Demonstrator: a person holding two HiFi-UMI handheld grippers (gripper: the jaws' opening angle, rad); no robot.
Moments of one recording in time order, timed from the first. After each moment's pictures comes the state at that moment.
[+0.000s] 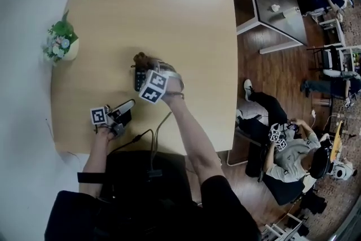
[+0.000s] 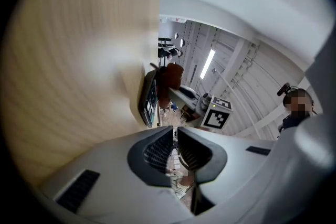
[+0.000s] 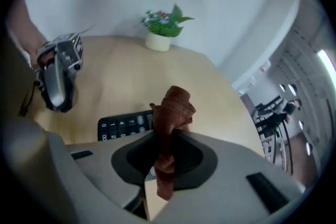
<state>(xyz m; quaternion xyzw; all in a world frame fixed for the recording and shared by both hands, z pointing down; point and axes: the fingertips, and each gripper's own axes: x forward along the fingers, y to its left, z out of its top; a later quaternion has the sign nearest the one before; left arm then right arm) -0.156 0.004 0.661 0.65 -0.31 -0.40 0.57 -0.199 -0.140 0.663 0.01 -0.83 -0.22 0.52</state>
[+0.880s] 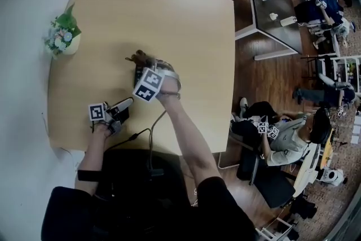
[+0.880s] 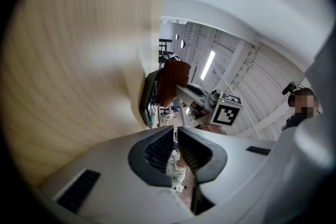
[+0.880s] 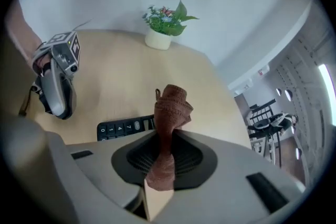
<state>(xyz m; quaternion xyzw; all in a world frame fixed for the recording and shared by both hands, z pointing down) -0.161 0.003 0.662 0.64 -0.32 -0.40 0.57 -0.211 -0.139 0.648 0.02 -0.80 -0.25 0.55</state>
